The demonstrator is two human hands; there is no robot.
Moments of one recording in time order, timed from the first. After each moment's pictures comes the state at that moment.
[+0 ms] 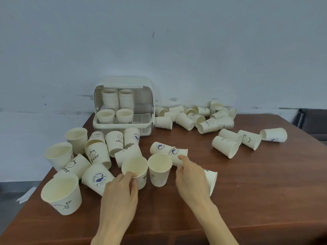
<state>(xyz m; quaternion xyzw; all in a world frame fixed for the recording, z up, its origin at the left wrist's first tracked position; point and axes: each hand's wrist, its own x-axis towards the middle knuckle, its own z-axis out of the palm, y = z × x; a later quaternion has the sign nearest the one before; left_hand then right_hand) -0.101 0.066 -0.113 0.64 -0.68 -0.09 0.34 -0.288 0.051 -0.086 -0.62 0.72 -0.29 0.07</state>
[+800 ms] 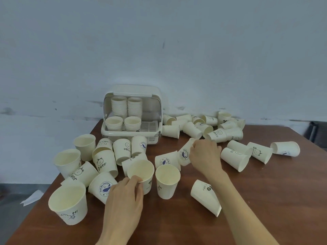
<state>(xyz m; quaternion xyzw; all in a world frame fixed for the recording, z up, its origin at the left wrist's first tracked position) -0.098 0.058 -0.093 0.64 -0.67 -0.10 0.36 -0.310 -0.029 -0.032 -0.61 0.77 -0.17 -0.05</state>
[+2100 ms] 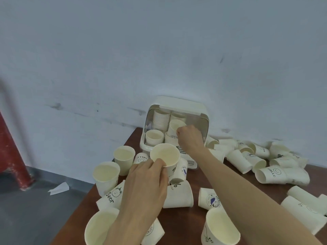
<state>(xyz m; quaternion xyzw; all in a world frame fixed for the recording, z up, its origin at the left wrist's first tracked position) -0.026 -0.027 -0.037 0.62 -0.67 0.01 0.41 -0.152 -0.222 -0.019 -0.78 0.58 -0.14 -0.16</state>
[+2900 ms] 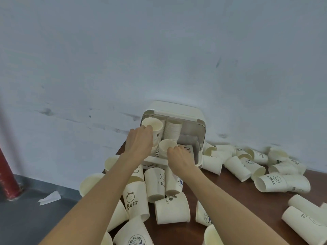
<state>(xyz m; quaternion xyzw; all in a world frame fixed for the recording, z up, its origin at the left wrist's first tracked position) 0.001 -0.201 -0.017 0.68 -0.69 0.11 0.22 -0.148 -0.221 -0.064 -0.82 0.55 -0.07 -0.13</state>
